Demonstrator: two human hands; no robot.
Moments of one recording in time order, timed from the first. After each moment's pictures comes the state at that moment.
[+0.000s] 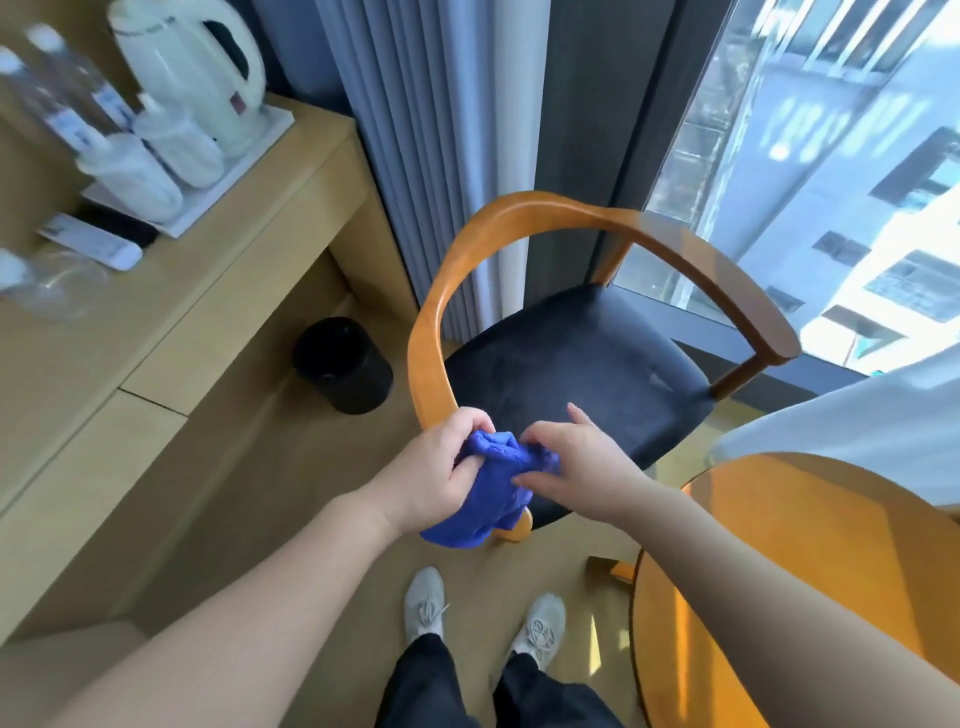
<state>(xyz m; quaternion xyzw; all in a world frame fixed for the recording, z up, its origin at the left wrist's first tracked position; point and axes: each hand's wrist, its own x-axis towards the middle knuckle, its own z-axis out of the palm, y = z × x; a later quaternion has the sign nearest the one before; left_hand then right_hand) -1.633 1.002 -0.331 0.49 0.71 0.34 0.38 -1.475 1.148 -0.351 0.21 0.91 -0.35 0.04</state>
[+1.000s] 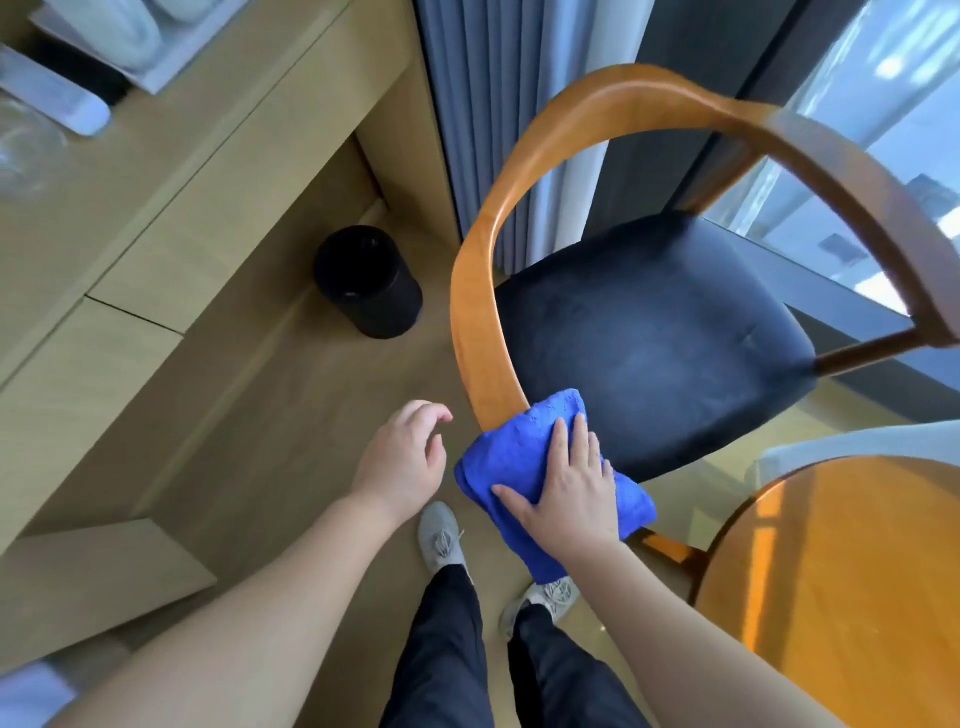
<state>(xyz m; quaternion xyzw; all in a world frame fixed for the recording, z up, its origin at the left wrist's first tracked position) -1.685 0.949 -0.481 0.39 0.86 0.24 0.21 -1.515 1.068 -0.519 0.40 0.88 -0.20 0.15</state>
